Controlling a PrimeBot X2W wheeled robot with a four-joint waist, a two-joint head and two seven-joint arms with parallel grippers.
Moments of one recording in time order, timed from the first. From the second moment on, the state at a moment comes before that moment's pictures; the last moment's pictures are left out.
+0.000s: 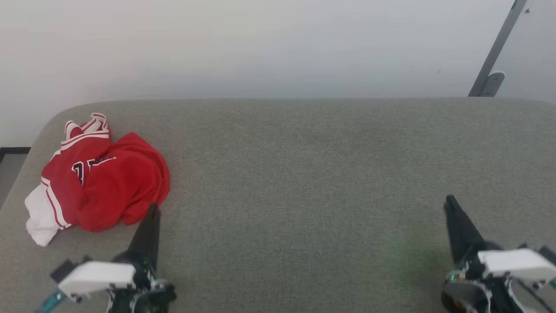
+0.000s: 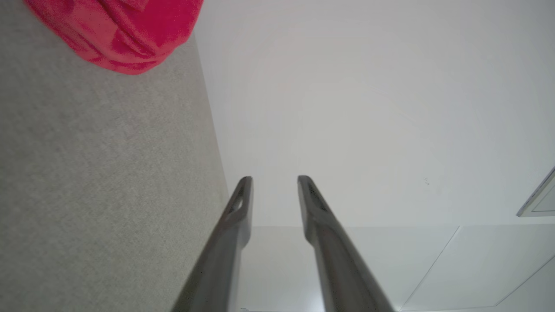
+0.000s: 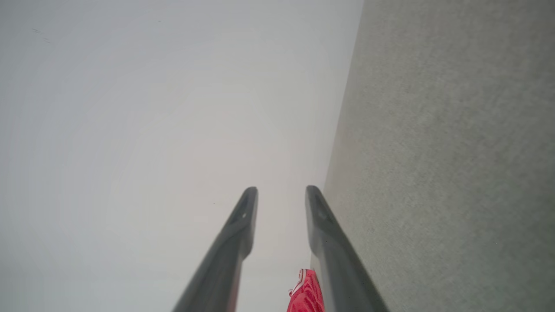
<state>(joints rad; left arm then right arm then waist) -0.09 0.05 0.11 0.27 -1.61 -0.13 0.11 -0.09 -0.05 -0.11 0.27 1.61 0.13 0.11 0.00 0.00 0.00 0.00</state>
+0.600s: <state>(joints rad) -0.04 0.06 0.07 0.22 -1.57 -0.07 0.04 -0.06 -0.06 -0.04 0.27 1.50 0.13 0.04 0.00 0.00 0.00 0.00</state>
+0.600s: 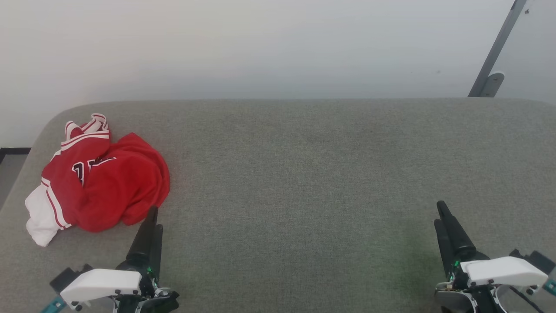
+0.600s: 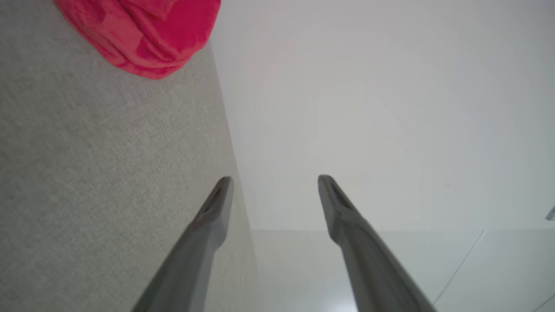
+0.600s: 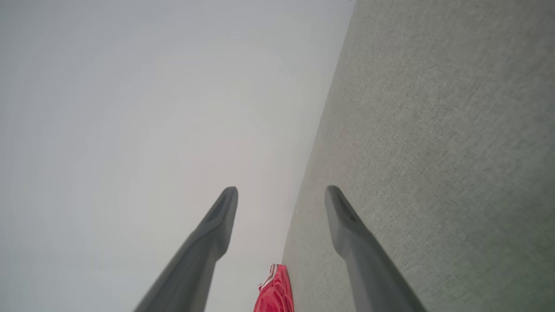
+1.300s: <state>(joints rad) -0.02 0.16 0.02 0.17 -1.20 0.04 -0.04 -0.08 -0.09 -0.03 0.29 1.10 0.13 0.03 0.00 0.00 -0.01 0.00</state>
